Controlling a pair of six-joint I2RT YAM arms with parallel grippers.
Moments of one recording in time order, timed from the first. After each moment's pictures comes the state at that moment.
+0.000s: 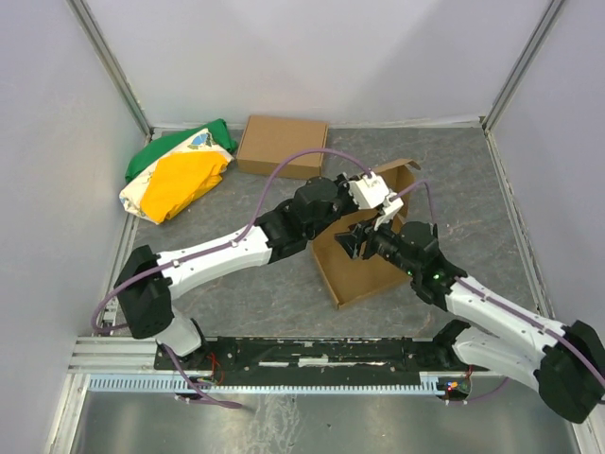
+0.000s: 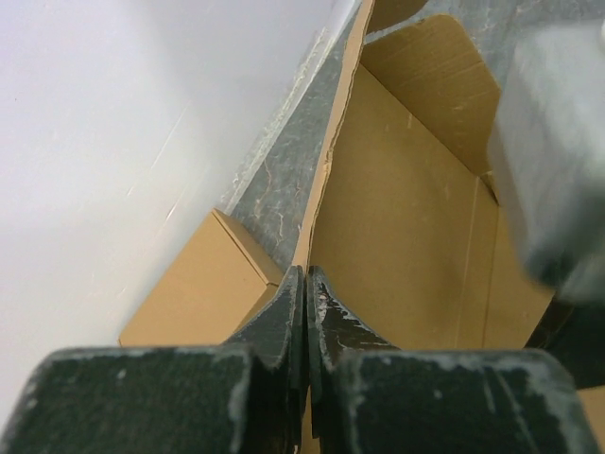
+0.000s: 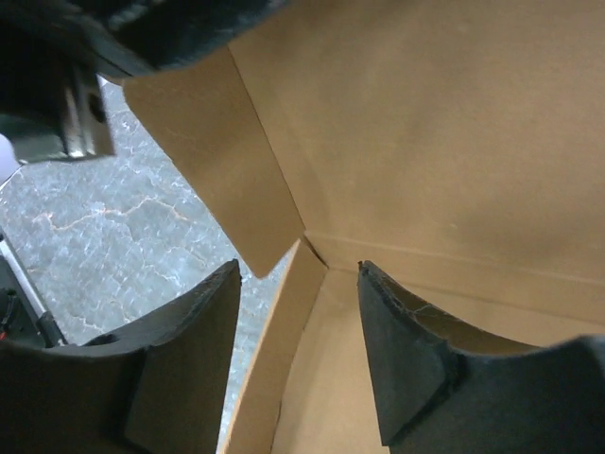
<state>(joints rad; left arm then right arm) -1.01 1.55 1.25 0.11 -0.28 0.57 0.69 0.94 0.49 0.26 -0.10 0.30</state>
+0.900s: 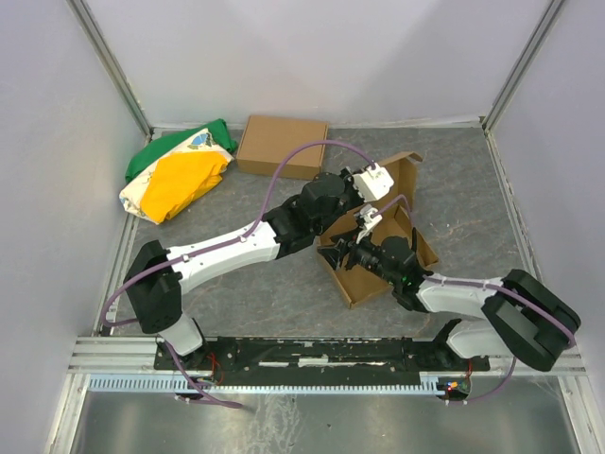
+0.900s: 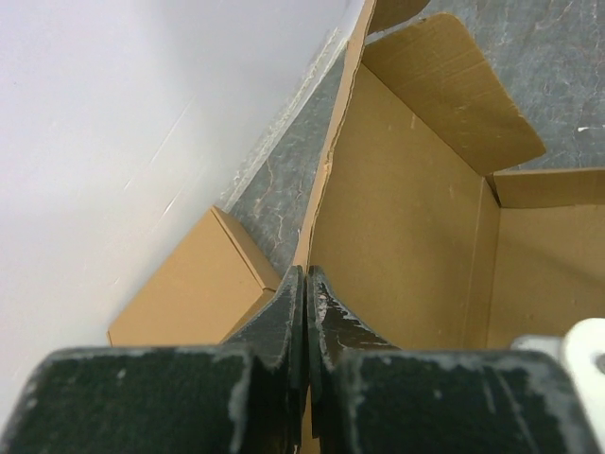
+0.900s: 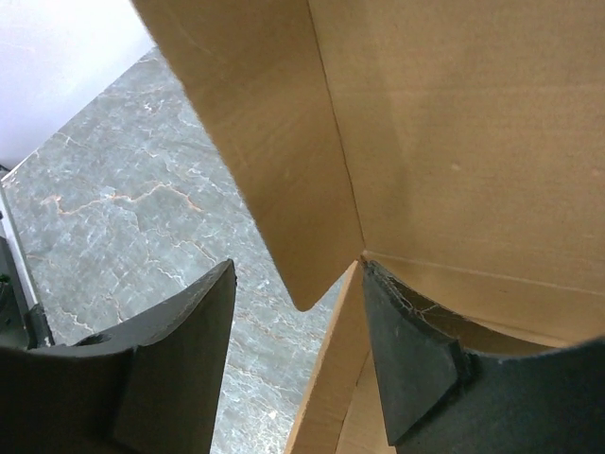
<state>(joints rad) -1.01 1.63 1.32 0.13 -0.33 0.53 0.77 1.29 0.34 0.85 -0.11 0.31</state>
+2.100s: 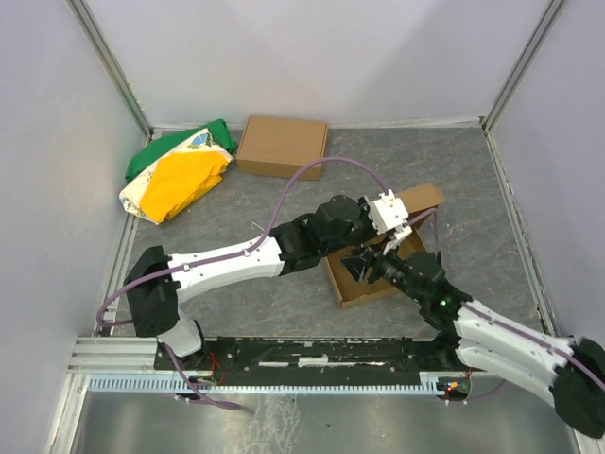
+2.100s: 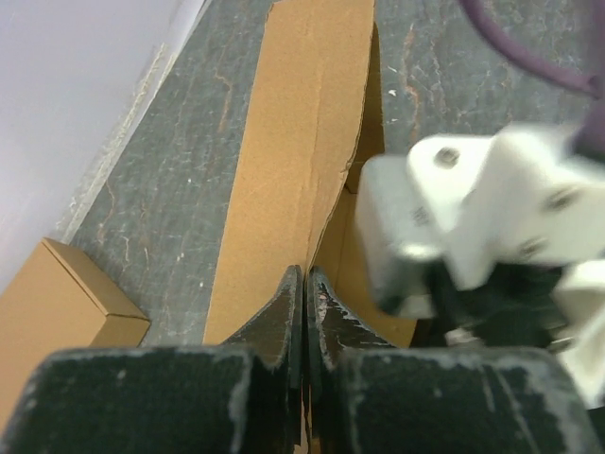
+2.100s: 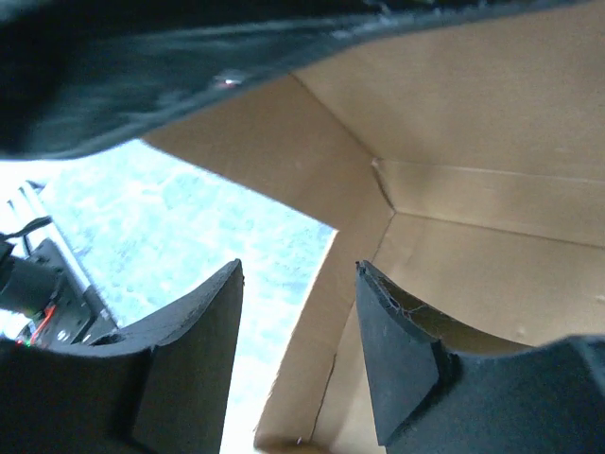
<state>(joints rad) -1.13 1.61 1.30 0.02 -0.16 0.35 0.78 0.86 0.24 0.46 -0.02 0.45</state>
